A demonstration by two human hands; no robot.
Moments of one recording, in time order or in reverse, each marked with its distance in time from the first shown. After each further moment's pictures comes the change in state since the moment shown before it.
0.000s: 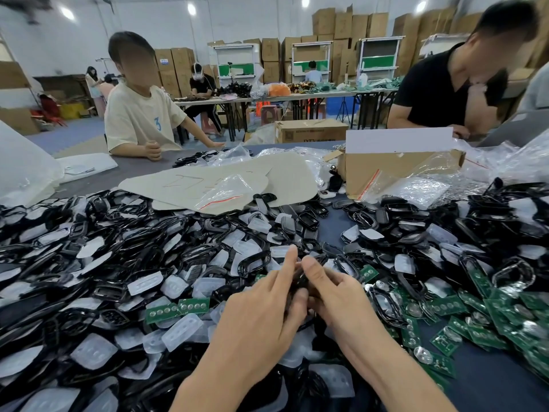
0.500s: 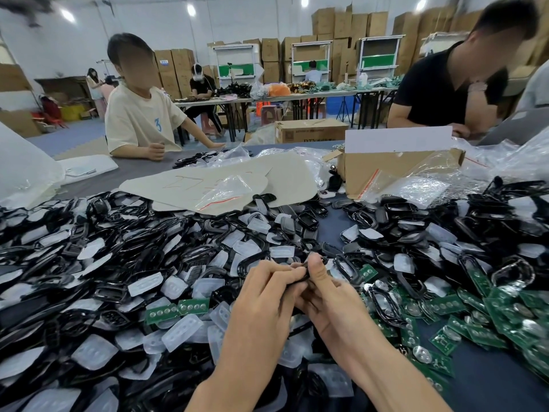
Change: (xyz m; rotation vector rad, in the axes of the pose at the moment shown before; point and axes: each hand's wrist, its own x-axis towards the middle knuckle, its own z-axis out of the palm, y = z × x) left_hand 0.000 0.003 0.021 -0.349 0.350 0.009; right_hand -0.005 0.001 0.005 0.317 -0.020 0.104
